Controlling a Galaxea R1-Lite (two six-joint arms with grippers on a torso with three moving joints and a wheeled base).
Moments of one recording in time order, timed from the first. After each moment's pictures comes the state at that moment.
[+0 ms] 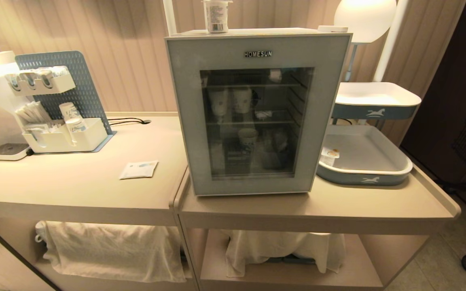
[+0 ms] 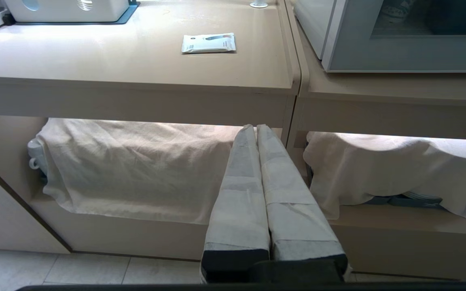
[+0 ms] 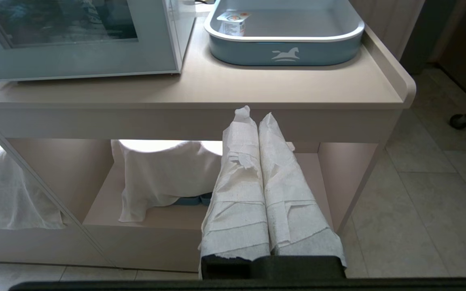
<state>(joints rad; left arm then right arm) 0.00 0.00 0.00 0.00 0.00 -0.02 0.01 0.00 0.00 0.01 0.00 -0.01</state>
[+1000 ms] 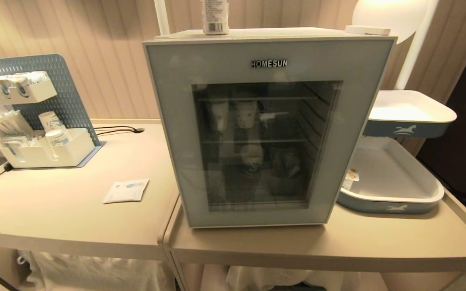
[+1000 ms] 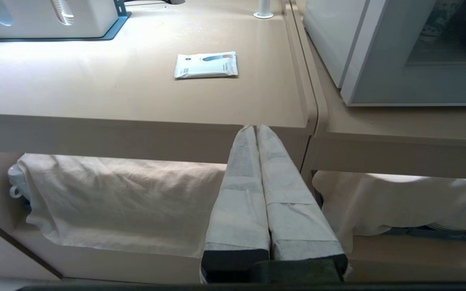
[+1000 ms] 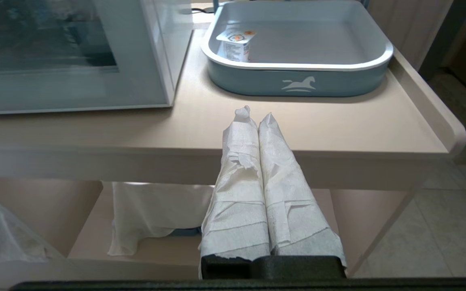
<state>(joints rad) 0.00 0.00 0.00 0.00 0.01 -0.01 0.01 0.00 0.00 0.01 0.00 -0.01</state>
